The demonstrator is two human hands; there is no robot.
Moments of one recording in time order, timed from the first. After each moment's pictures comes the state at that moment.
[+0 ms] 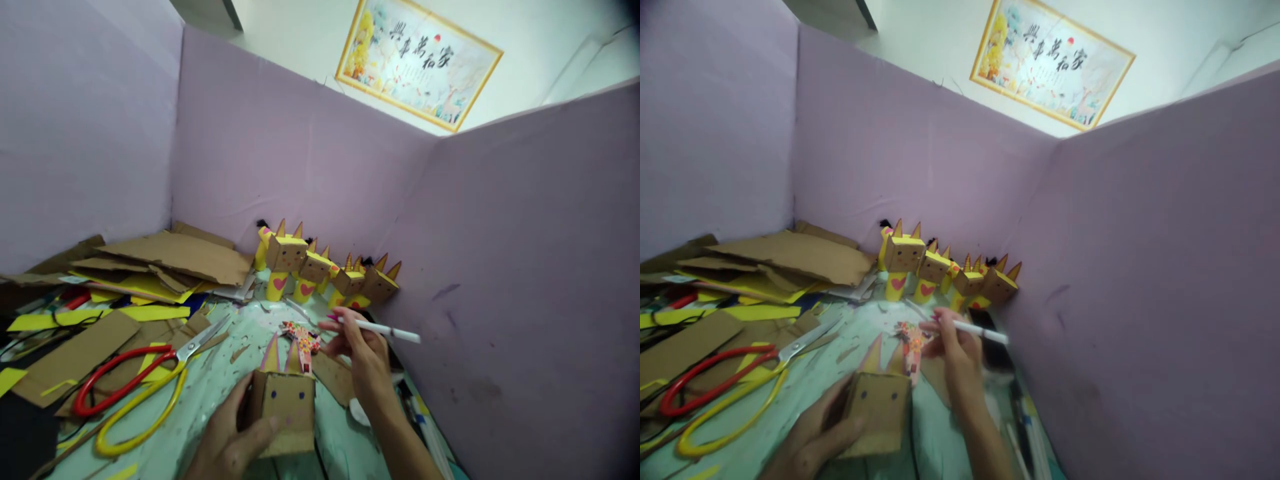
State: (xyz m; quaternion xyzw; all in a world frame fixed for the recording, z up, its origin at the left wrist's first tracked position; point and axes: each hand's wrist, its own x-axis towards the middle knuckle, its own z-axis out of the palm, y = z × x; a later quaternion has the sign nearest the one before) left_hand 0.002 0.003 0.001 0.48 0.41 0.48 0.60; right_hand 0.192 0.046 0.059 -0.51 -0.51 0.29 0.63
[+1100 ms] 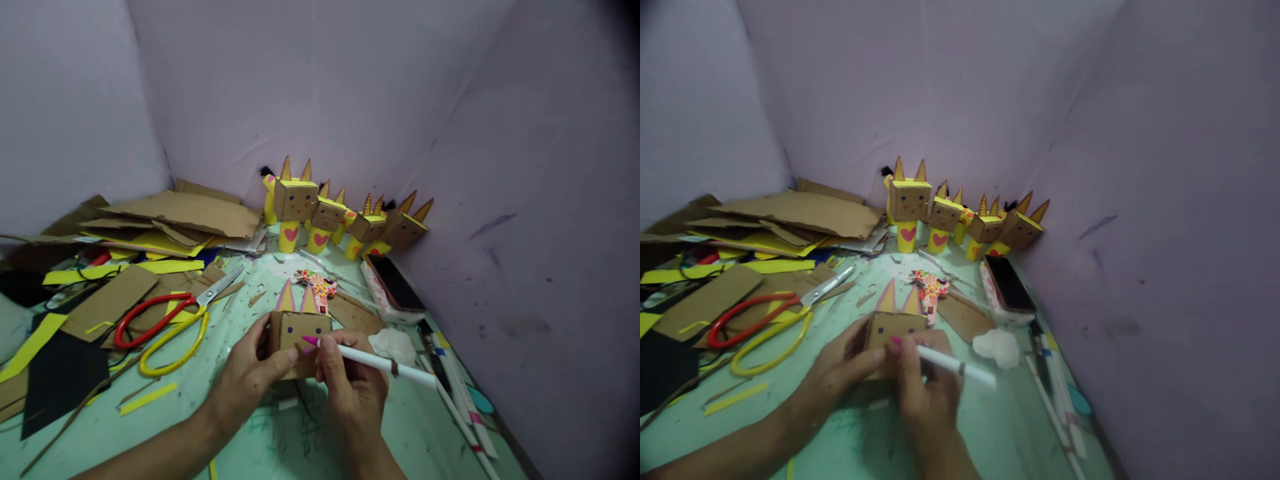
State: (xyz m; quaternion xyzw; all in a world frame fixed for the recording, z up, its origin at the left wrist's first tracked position) left_hand 0.000 0.004 0.006 0.50 0.37 0.43 0.66; right_hand 0.127 -0.033 0.002 -0.53 -0.45 0.25 0.67
